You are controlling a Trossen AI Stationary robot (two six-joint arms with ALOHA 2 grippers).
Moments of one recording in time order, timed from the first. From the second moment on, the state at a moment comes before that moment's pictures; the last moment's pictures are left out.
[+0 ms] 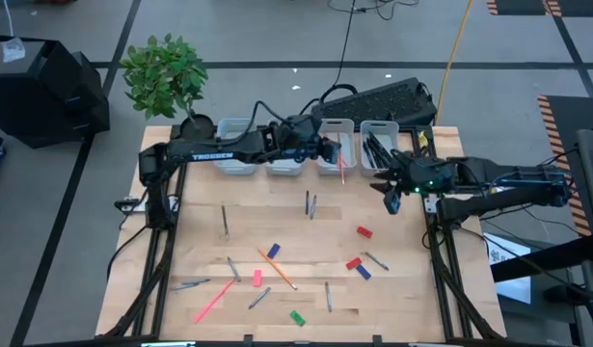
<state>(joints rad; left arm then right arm) 0.25 1.88 1.62 -0.12 -0.06 -0.78 0.00 0.81 0.89 -0.75 0.27 0.45</state>
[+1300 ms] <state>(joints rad) 0.23 1.75 1.63 -0.04 0.01 -0.34 -0.30 1.02 0.83 -0.17 -0.09 0.32</state>
